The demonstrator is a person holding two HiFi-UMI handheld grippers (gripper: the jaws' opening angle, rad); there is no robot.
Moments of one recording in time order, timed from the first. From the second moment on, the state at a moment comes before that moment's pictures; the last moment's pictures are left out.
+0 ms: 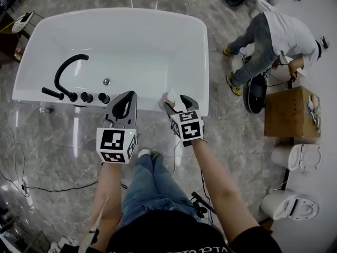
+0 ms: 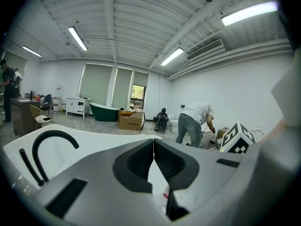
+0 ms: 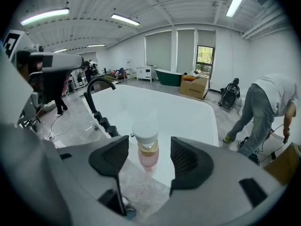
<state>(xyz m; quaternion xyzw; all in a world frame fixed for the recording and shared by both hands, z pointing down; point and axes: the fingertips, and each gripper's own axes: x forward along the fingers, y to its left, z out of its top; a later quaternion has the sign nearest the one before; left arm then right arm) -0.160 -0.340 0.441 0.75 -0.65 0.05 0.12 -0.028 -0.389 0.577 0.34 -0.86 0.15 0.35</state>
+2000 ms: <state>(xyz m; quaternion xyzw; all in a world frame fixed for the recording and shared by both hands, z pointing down) -0.107 -0.284 0.272 0.77 -0.64 0.01 -0.04 0.108 -0.304 0.270 0.49 -0.86 -0.04 0.11</state>
